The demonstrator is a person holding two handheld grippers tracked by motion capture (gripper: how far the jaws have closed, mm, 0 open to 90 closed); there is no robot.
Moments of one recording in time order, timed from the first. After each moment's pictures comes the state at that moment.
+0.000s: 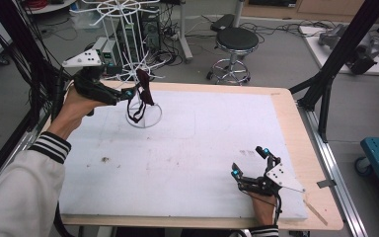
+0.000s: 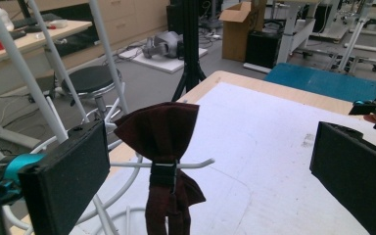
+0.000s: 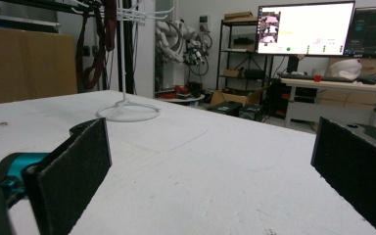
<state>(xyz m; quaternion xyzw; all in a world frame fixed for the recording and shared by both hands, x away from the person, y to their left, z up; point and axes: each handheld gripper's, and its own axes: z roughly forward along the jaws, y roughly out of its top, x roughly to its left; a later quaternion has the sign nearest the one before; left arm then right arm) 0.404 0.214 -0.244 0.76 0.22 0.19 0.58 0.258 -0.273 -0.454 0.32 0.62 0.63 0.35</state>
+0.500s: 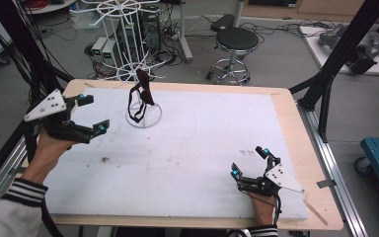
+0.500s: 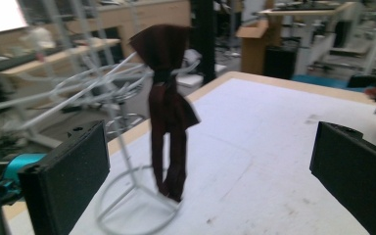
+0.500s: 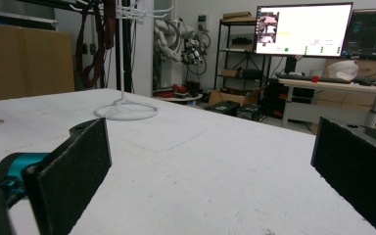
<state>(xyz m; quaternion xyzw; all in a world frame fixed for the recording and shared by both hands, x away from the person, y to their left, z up) 0.325 0.283 -0.313 0.72 0.23 0.25 0.60 0.258 -0.271 -0.454 0.32 0.62 0.63 0.35</state>
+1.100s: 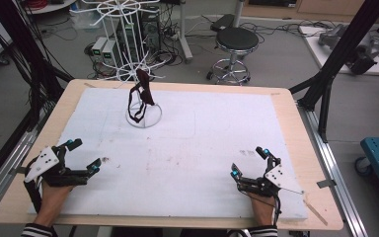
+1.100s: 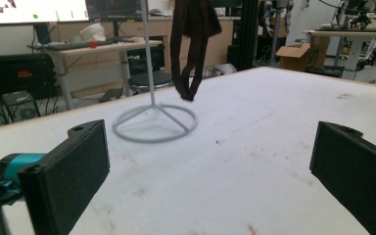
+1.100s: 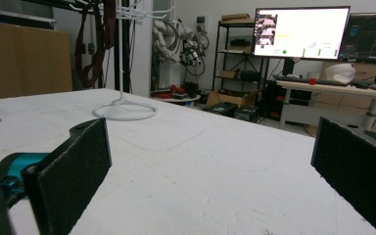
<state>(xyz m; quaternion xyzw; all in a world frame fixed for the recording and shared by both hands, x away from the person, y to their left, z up) 0.267 0.311 -0.442 0.66 0.31 0.30 0.62 0.256 -0.271 -0.455 0.31 0.62 0.62 0.36</state>
